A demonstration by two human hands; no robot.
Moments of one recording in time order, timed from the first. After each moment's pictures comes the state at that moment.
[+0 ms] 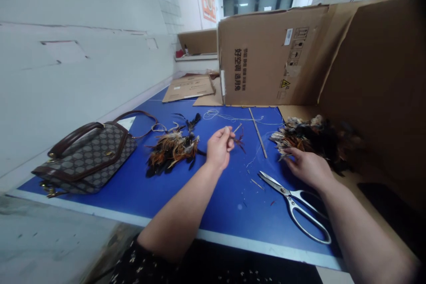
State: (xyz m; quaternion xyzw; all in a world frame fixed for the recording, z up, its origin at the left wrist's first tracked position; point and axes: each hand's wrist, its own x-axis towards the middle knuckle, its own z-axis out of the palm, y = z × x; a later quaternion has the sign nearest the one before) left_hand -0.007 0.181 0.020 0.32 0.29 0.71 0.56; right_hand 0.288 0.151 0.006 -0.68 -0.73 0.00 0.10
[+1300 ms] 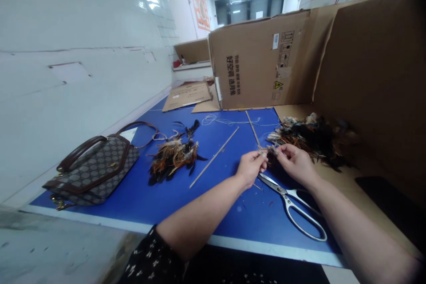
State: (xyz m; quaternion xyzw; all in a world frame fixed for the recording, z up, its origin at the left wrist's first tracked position) left_hand 0.089 0.158 -0.034 0.42 0.34 0.52 0.66; right_hand 0.267 0.151 -0.012 -0.56 -0.69 0.19 0.43
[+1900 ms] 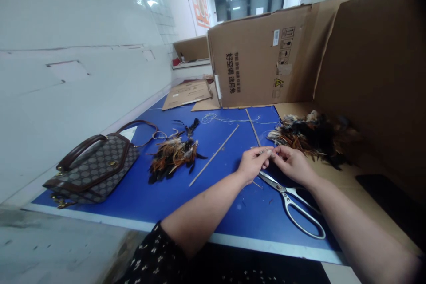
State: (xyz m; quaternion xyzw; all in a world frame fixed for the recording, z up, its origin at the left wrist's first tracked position) left_hand 0.090 0.162 -0.031 0.49 0.32 0.51 0.63; right_hand 0.262 0.145 -0.004 -0.52 -0.75 0.19 0.38
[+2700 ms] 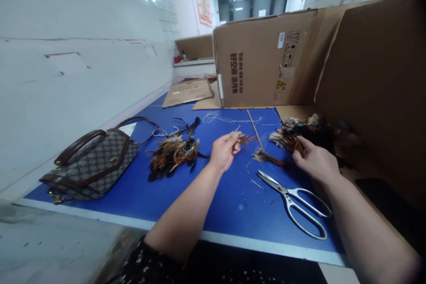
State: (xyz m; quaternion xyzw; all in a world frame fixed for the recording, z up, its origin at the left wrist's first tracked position) left_hand 0.003 0.177 0.018 0.38 0.27 0.63 0.62; right_hand 0.307 0.155 0.016 -0.74 -0.65 -0.03 0.17
